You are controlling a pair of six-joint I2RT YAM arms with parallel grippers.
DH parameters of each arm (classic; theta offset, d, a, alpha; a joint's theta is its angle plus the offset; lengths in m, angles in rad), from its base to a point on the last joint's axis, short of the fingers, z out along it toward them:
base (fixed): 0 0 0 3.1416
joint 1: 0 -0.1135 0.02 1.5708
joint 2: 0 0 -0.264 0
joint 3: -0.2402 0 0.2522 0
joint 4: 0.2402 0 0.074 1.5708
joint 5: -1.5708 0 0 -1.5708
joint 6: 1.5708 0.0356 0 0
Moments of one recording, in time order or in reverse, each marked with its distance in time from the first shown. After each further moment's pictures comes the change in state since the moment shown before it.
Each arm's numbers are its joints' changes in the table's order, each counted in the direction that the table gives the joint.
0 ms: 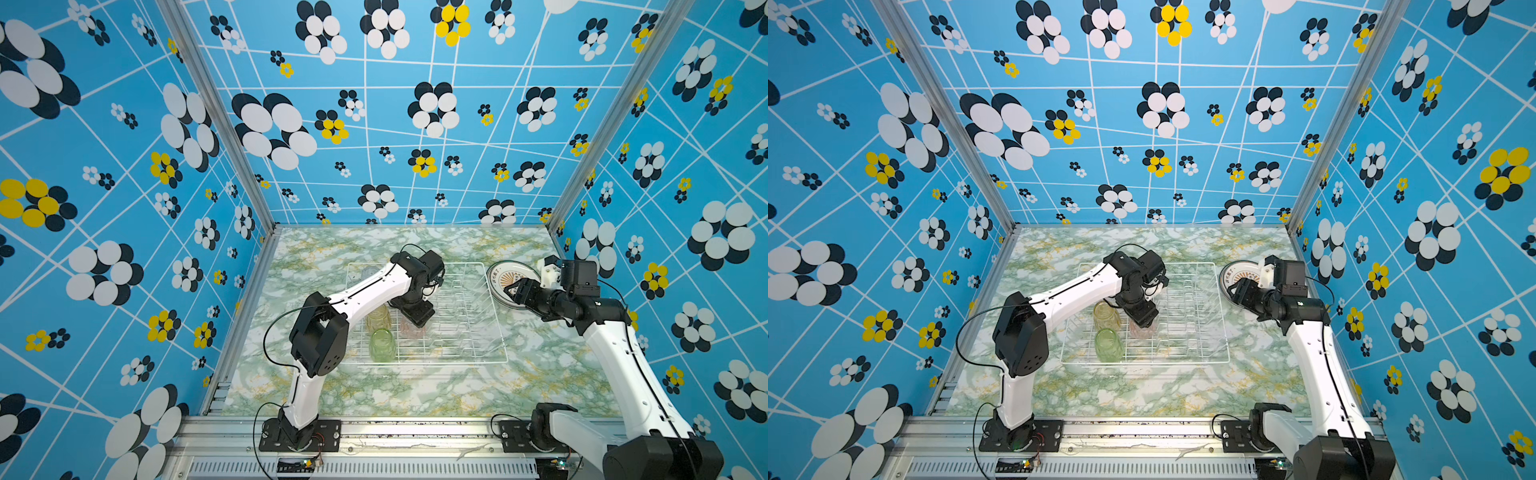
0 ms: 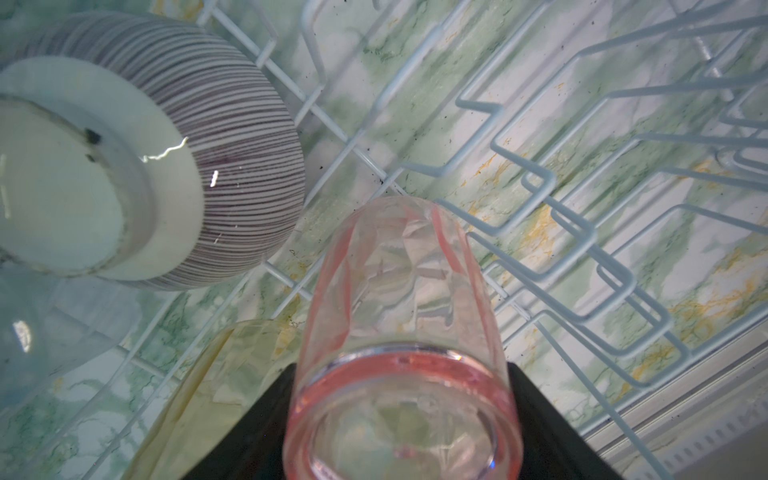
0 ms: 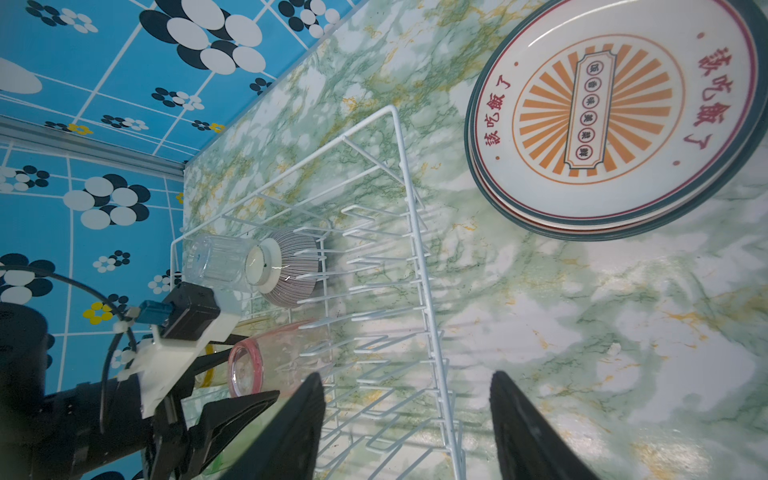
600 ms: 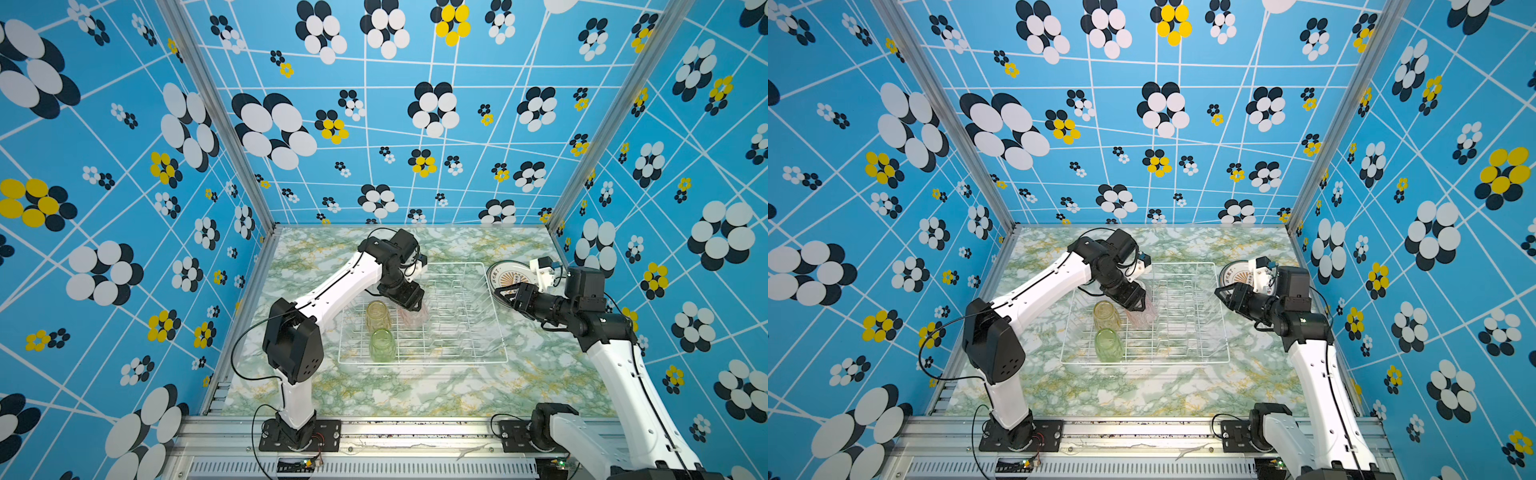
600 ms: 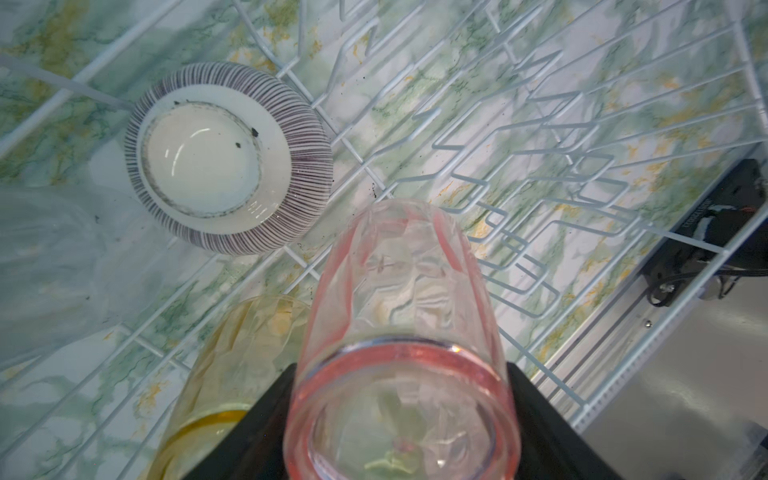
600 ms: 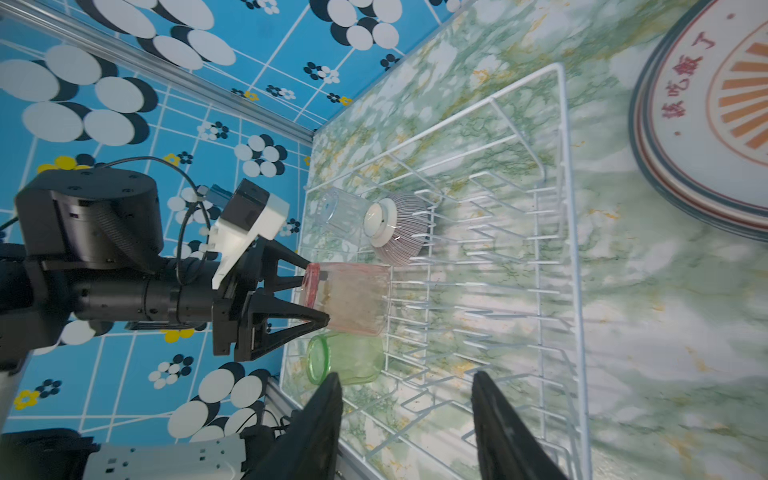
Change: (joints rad) left arm -0.157 -0.183 0.036 -0.040 -0.269 -0.028; right arm -0.024 -0.145 0.089 -0.111 0.354 0.065
